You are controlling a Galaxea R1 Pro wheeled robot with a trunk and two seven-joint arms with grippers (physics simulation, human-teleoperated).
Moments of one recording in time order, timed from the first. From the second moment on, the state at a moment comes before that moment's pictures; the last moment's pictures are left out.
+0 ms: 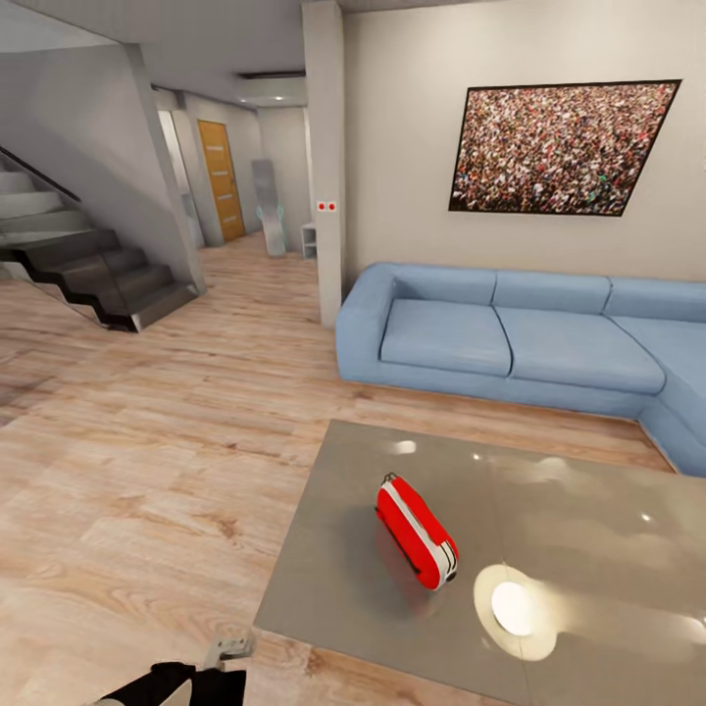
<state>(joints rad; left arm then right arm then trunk) -0.57 0.10 -0.86 -0.08 0.94 0.22 -0.27 -0.44 -0.29 0.38 0.03 -0.25 0.03 0.45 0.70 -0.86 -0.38</state>
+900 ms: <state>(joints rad) -0.40 0.09 -0.86 -0.05 0.94 0.09 -0.27 -0.29 -0.09 0.38 0.03 -0.29 0.00 0.25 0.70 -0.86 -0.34</state>
